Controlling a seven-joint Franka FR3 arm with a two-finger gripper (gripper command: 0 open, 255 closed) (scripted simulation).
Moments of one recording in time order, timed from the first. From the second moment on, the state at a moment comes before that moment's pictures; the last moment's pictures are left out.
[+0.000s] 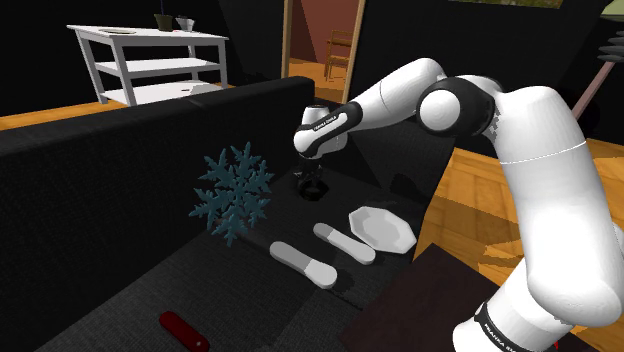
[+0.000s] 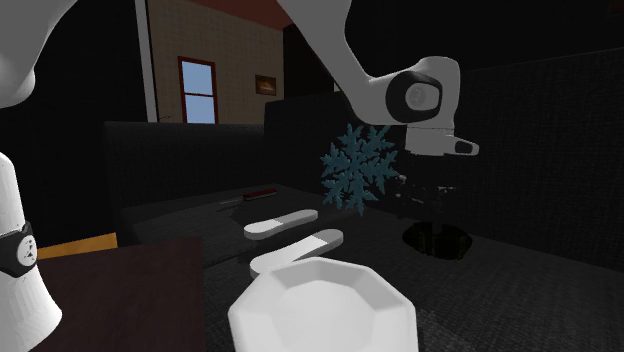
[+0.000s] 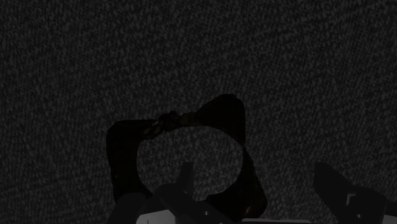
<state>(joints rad) -0.03 0.72 0.00 -1.59 0.05 2.29 -0.14</state>
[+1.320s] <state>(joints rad) -0.03 0.65 0.00 -1.59 0.05 2.21 -0.13</state>
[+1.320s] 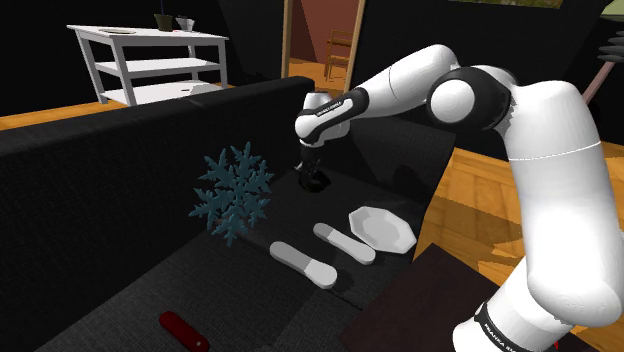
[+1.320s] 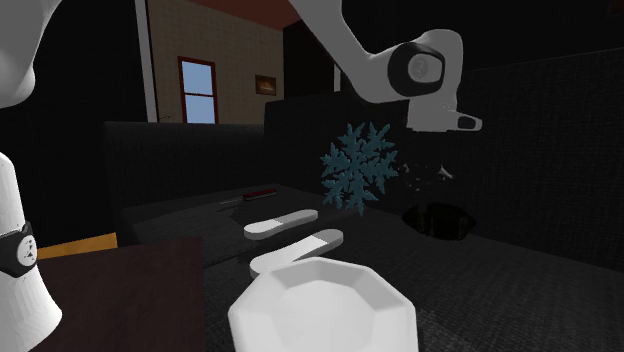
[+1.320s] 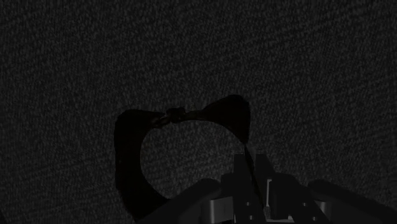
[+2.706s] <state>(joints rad) -0.09 0.14 -0.03 -2.26 0.06 2.37 -0.23</state>
